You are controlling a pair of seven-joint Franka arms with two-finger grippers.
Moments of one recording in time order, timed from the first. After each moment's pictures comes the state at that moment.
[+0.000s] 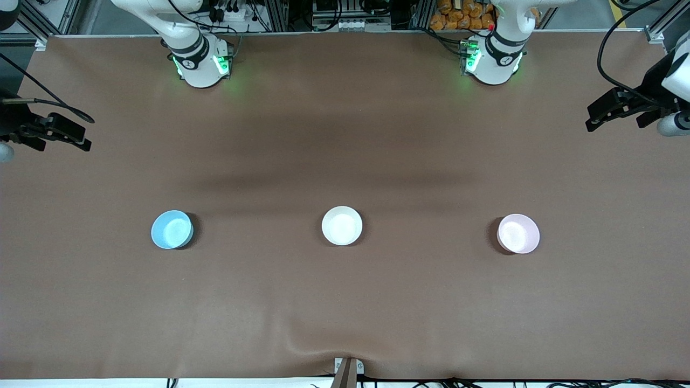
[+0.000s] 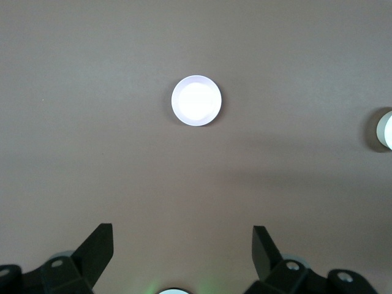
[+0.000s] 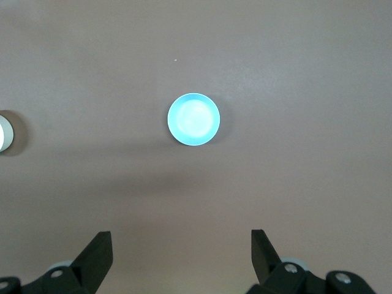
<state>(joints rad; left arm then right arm) 0.03 -0.03 -0.10 -1.52 0.00 1.47 -0.16 -0.05 -0.01 0.00 -1.59 0.04 1.55 -0.01</state>
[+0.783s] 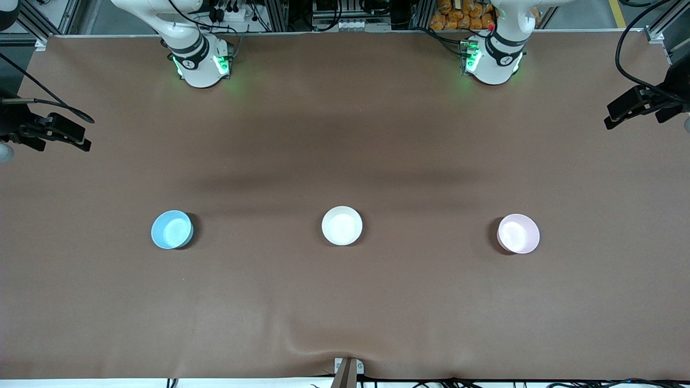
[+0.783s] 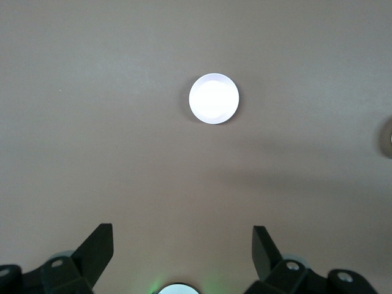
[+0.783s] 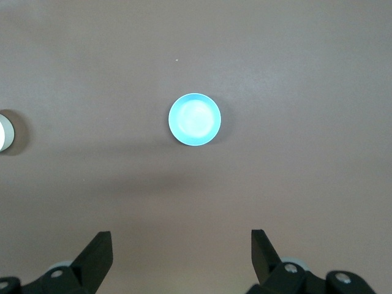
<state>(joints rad) 0.07 -0.03 -0.10 -1.50 0.02 1.44 -0.15 -0.04 -0.01 0.00 -1.59 0.04 1.55 -0.01</state>
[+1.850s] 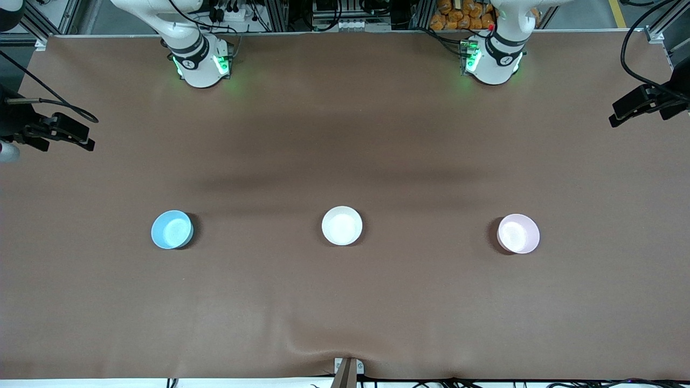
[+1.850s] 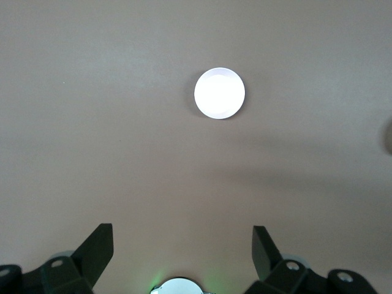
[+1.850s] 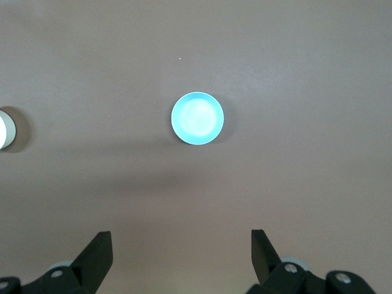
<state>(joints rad) 0.08 -0.03 -0.10 -1.50 0.02 1.42 -0.15 -0.03 -0.01 0.00 -1.59 0.04 1.55 -0.01</state>
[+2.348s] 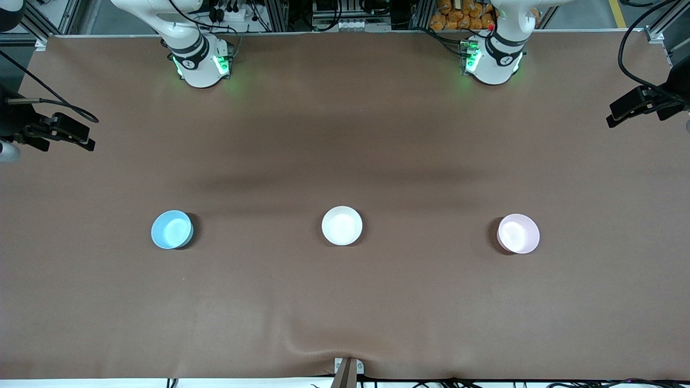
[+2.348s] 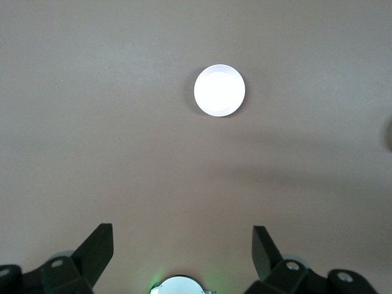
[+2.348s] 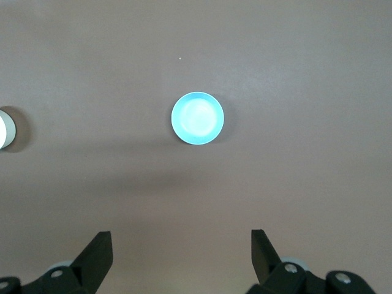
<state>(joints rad) 0.08 -0.03 -0.10 -1.51 0.02 1.42 -0.15 -0.03 -0.01 0.00 -1.59 0.04 1.55 -0.01</state>
